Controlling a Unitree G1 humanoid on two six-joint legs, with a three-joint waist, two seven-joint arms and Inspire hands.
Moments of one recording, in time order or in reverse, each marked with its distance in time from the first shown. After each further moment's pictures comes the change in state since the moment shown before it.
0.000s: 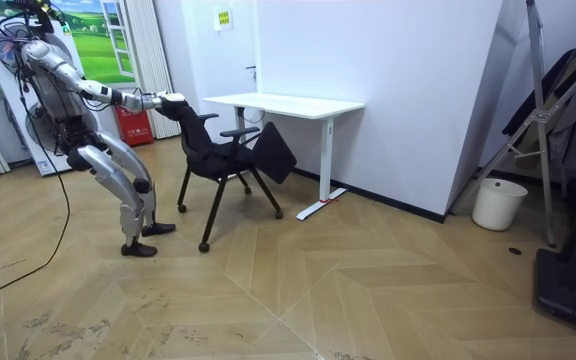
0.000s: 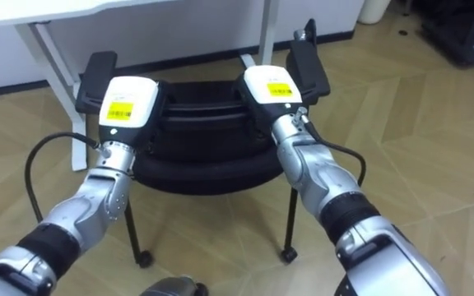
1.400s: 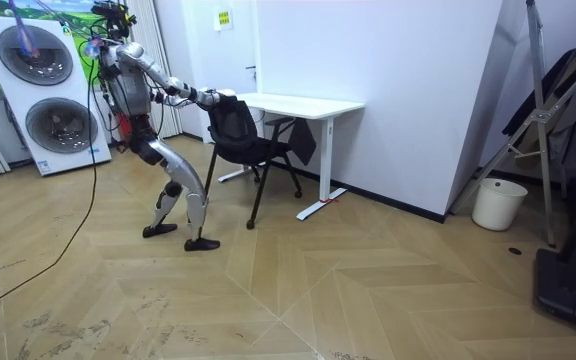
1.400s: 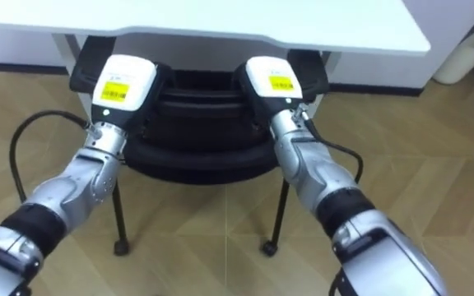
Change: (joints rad) left arm -0.079 0.030 0.035 0.001 0.037 -0.056 -0.006; right arm -0.089 0.005 -0.003 0.046 0.038 -0.008 -0.034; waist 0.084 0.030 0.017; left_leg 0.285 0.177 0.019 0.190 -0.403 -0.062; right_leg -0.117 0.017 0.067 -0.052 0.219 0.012
